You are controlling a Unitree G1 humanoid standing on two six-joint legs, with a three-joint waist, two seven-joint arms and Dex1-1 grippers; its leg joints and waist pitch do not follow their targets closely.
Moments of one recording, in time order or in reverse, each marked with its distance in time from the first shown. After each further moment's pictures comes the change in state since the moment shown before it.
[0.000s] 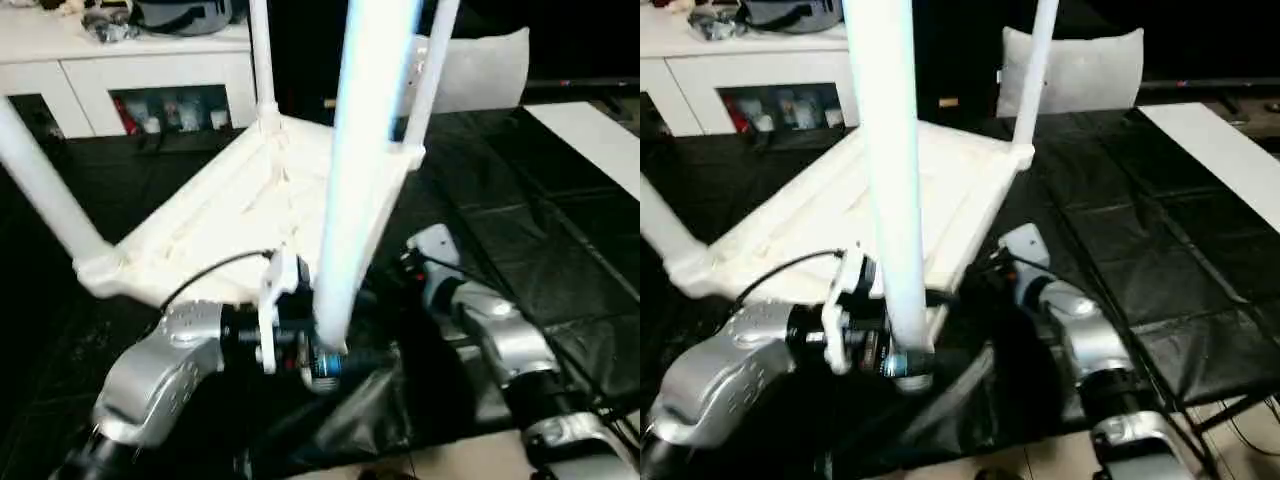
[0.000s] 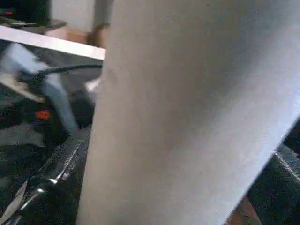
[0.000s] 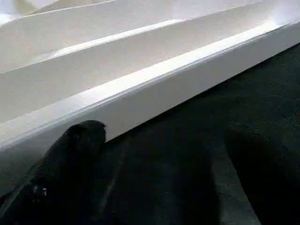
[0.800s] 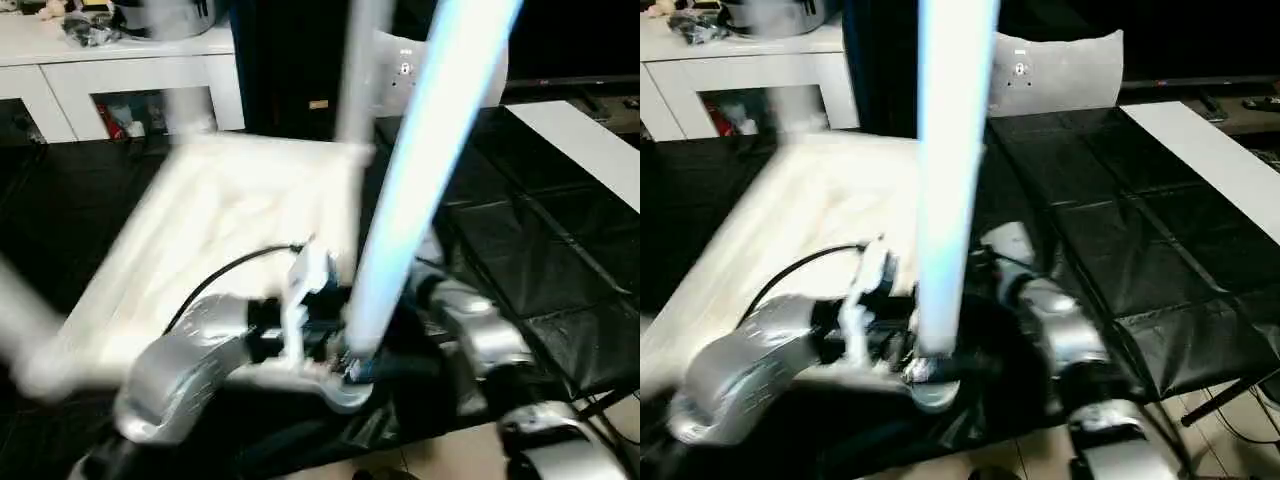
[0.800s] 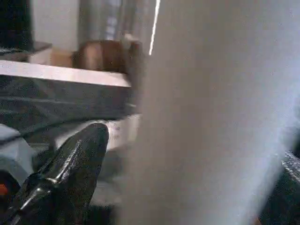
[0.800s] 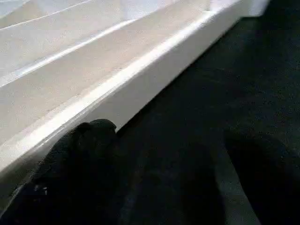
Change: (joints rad) left arm -0.087 -0.113 -0.045 0.021 0.054 -0.035 0.087; right arm -0.067 0.138 0.025 0.124 -0.044 -0.072 -0.001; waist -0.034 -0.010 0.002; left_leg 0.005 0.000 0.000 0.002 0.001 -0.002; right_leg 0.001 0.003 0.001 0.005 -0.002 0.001
